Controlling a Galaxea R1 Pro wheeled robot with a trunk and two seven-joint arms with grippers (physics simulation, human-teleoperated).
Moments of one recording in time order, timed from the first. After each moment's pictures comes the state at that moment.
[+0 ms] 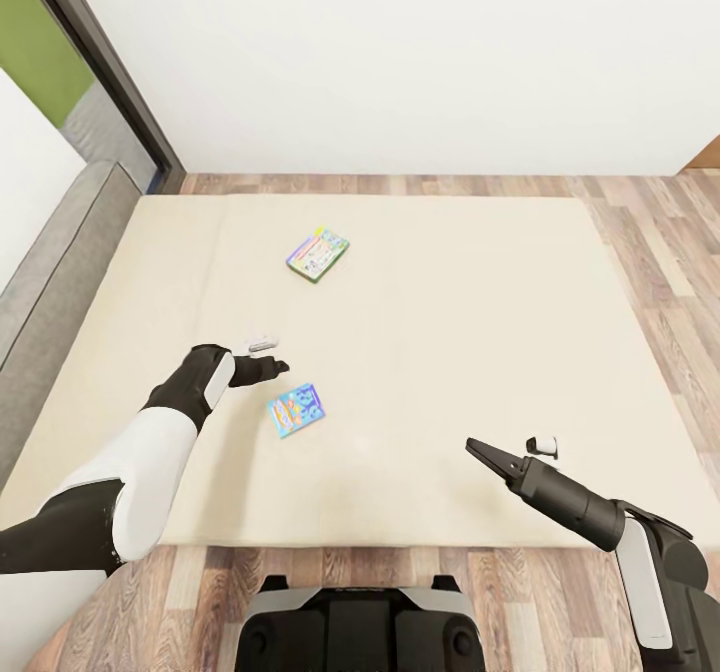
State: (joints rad) left arm -1.17 -0.01 0.18 -0.48 0.02 0.68 -0.11; right arm -0.30 -0.03 -0.39 -1.54 -0.42 0.99 1.13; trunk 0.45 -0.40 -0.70
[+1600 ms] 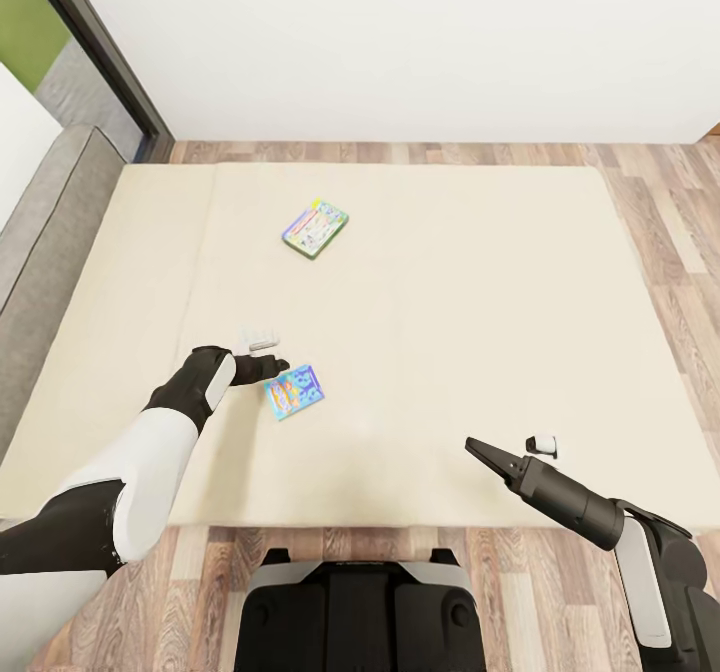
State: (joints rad) left arm -1.16 -0.02 0.18 -0.47 0.02 0.63 -0.11; right arm -0.30 -0.03 -0.39 -1.54 -0.42 0.99 1.13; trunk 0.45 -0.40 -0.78
